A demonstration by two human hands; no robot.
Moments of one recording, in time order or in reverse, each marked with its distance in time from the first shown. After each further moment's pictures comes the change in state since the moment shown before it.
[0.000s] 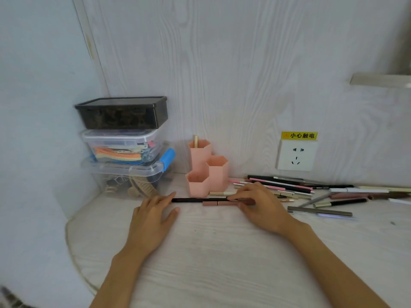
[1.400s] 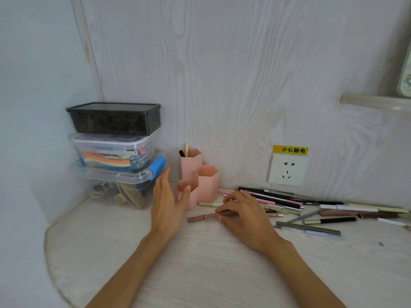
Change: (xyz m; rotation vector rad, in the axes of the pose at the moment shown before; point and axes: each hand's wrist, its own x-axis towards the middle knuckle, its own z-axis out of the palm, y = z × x) left_hand 0.044 0.061 0.031 -0.525 0.234 -0.115; right_hand 0.000 -0.004 0.002 -0.062 0.123 -0.115
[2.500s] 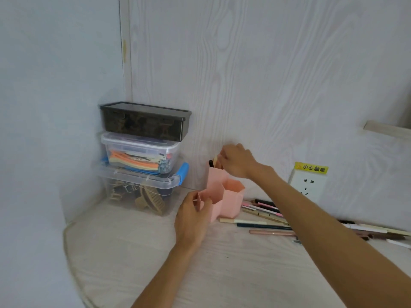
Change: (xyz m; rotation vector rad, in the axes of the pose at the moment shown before) left_hand 0.001 0.000 -0.001 -0.260 -0.035 -0.253; right_hand 0.165 -0.061 -0.030 -0.265 -0.258 0.269
